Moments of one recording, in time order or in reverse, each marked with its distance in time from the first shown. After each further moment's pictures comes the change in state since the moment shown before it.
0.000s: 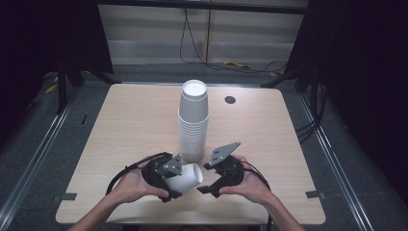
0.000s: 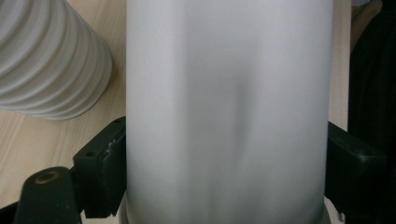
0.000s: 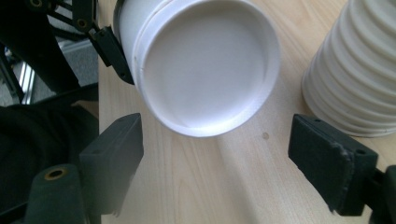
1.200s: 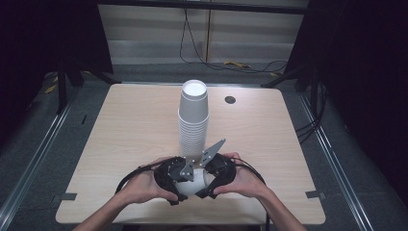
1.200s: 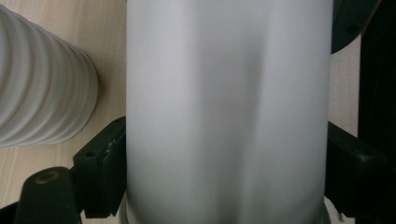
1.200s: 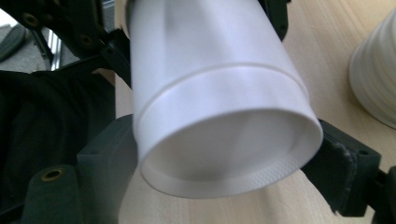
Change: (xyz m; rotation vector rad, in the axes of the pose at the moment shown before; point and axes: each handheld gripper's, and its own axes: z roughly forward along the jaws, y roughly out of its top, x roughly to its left) left arm -0.009 0.025 0.016 0.139 0.023 0.137; right arm -0.005 0.012 0.017 0.164 0.121 -0.017
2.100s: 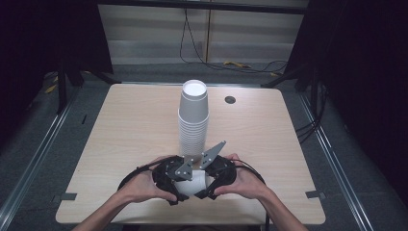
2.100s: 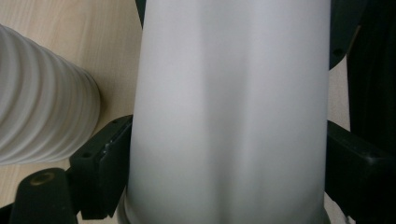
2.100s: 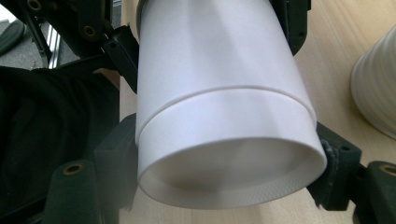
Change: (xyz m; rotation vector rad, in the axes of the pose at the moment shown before) left arm 0.001 -0.006 -0.004 -0.114 -0.008 -0.001; right arm 0.006 0.000 -0.001 -0.018 -0.012 -0.043
